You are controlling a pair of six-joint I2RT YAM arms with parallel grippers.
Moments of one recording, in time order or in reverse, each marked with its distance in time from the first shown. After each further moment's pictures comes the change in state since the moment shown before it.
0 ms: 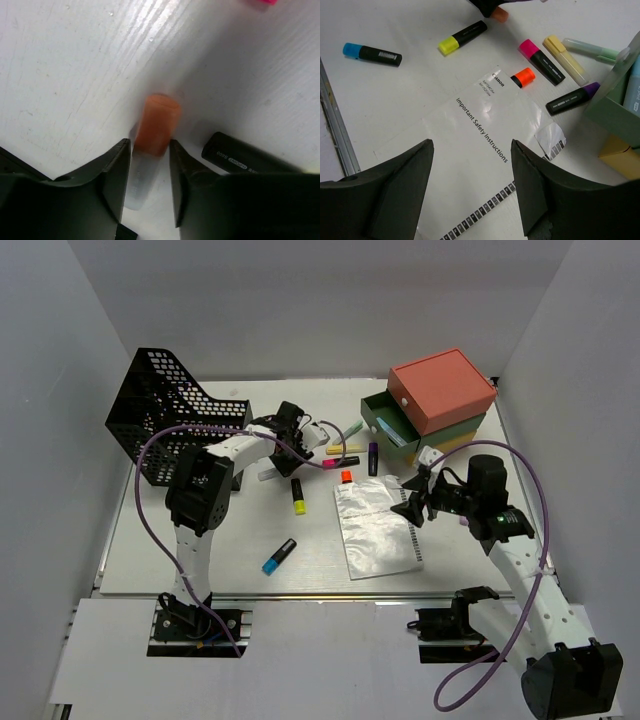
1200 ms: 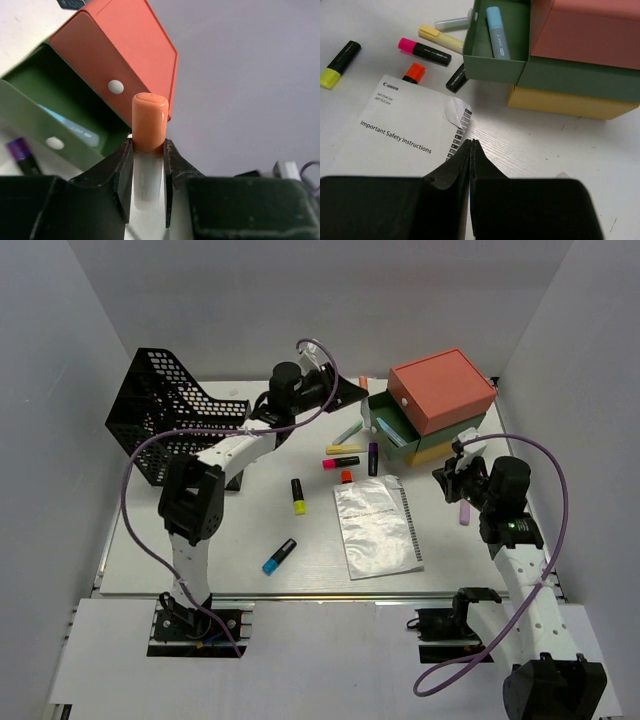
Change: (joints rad) left arm -0.039 -0.129 0.045 0.922 0.524 -1.464; right arm -0.164 -0.059 -0.031 0.140 0.341 0.211
